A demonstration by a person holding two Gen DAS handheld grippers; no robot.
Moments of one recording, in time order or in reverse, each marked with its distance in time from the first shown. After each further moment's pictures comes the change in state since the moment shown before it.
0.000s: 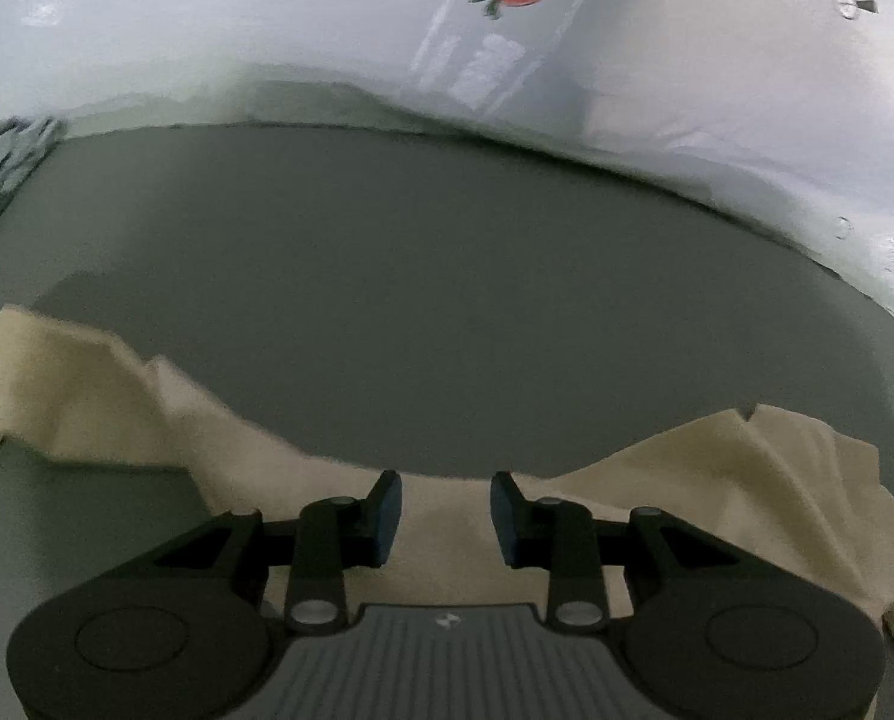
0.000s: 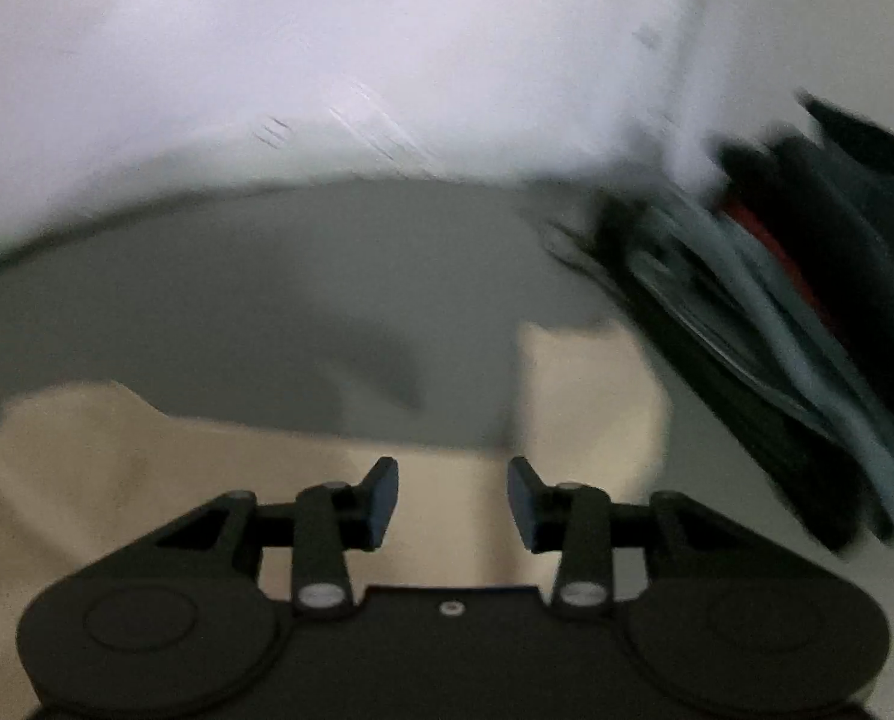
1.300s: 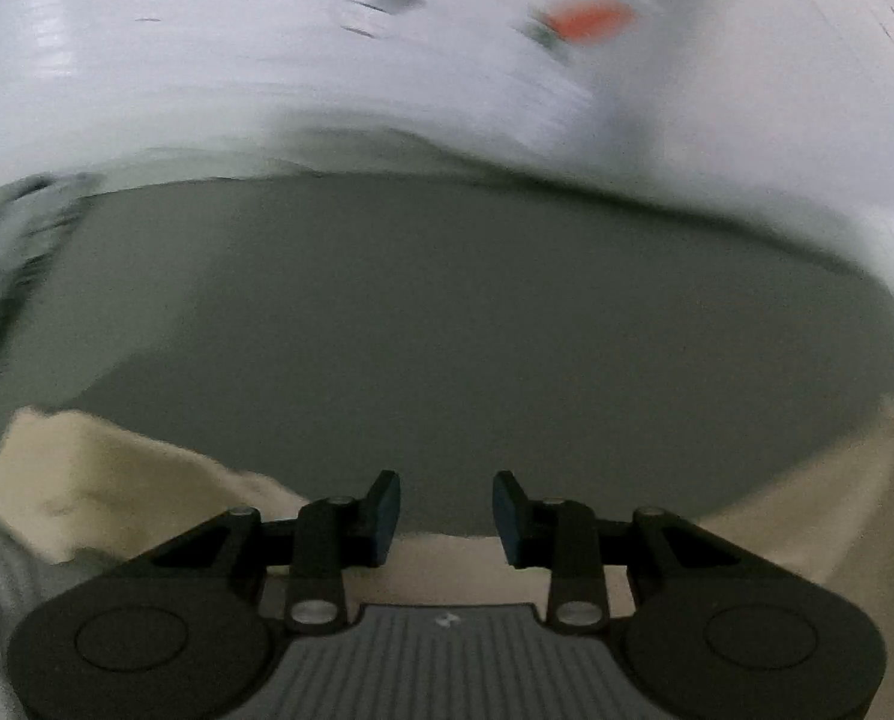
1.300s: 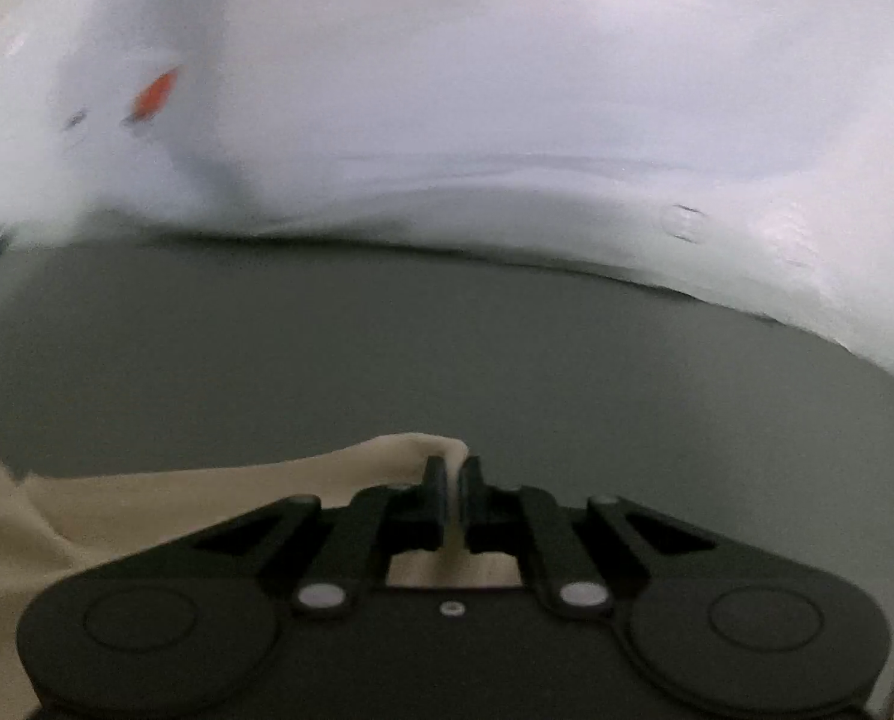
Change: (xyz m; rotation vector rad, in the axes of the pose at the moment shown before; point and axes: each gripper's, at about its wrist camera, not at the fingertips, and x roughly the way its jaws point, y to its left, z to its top) left arm -0.018 0.054 0.034 -0.048 -0.064 0.162; right arm 0.075 0.098 0.025 -0.278 -0.097 0.389
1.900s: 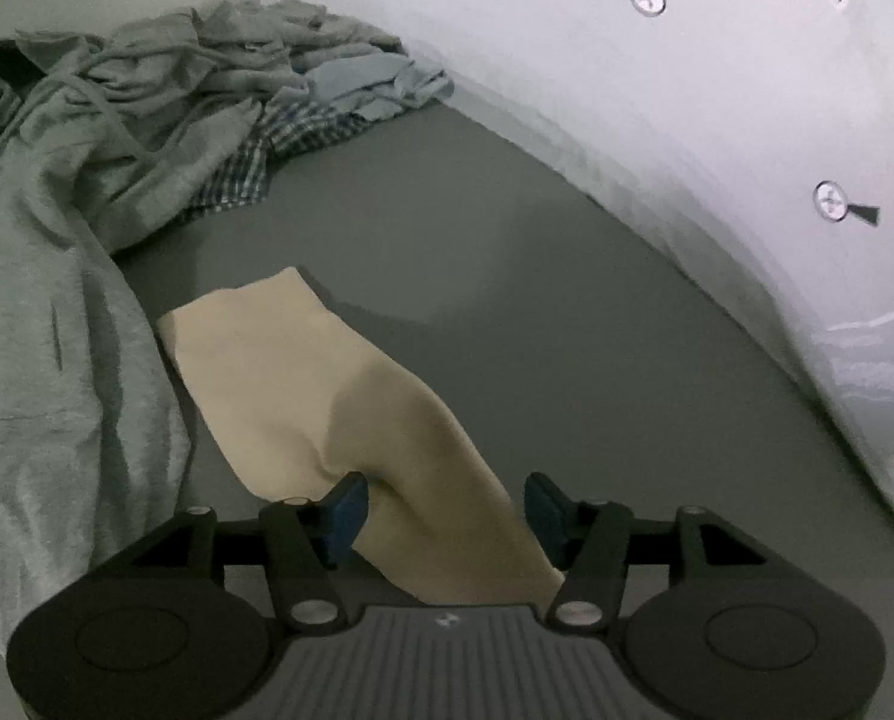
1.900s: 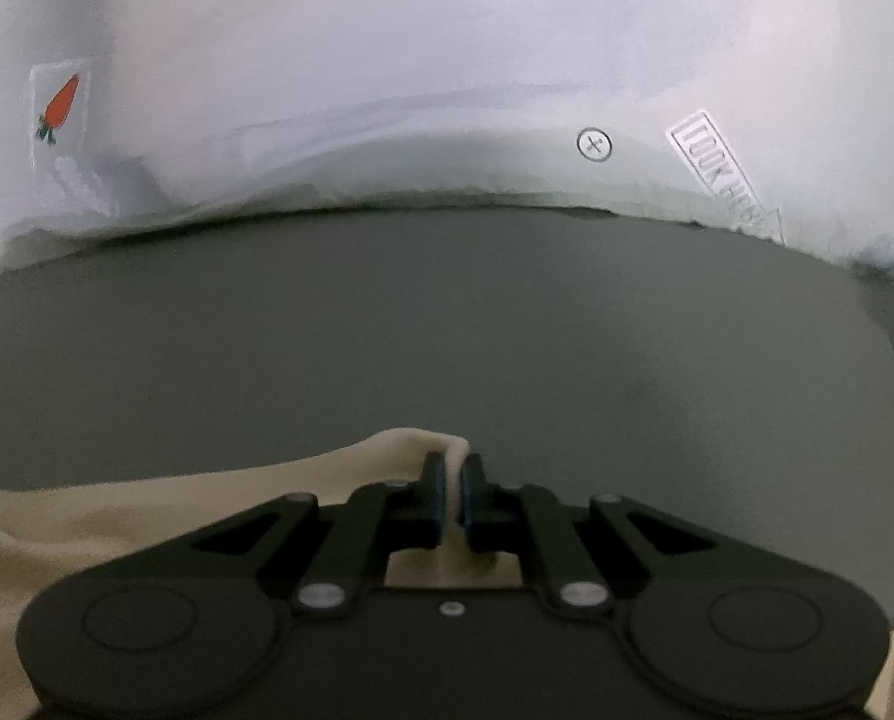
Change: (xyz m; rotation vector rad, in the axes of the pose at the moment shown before) left arm 0.018 0.124 0.005 -0.568 0.005 0.176; right arm 0.006 -0.001 -0.025 0.102 0.003 -0.095
